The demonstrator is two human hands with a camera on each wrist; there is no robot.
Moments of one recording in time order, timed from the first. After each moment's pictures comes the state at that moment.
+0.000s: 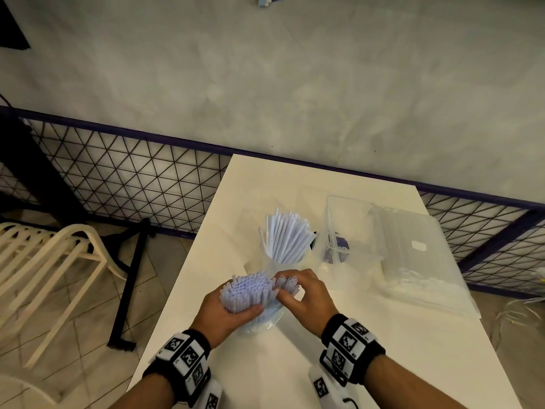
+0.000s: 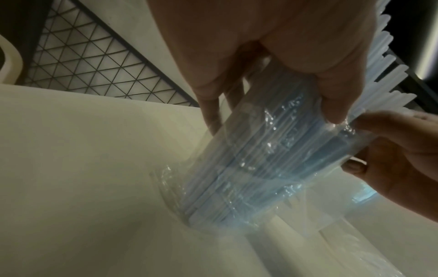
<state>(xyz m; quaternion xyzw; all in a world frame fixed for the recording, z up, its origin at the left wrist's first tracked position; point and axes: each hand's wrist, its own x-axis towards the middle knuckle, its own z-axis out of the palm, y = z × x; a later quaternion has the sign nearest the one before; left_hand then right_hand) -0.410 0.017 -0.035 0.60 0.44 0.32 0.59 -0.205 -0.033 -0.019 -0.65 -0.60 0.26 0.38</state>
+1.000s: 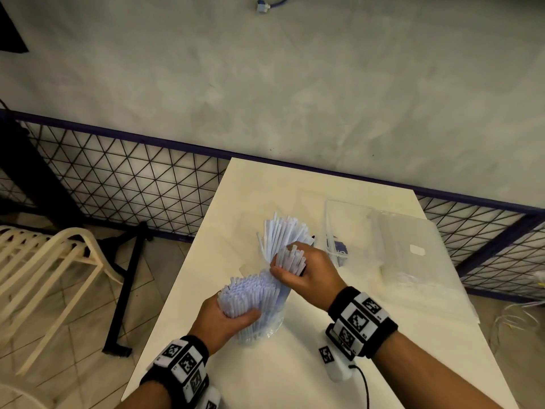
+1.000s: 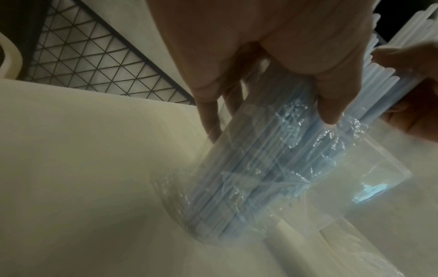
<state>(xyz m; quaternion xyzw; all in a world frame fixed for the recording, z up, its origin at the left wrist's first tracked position) -0.410 0.020 -0.045 0.60 0.47 0.31 0.57 -0.193 -0.003 0.048 -0.59 -0.66 0.25 0.39</state>
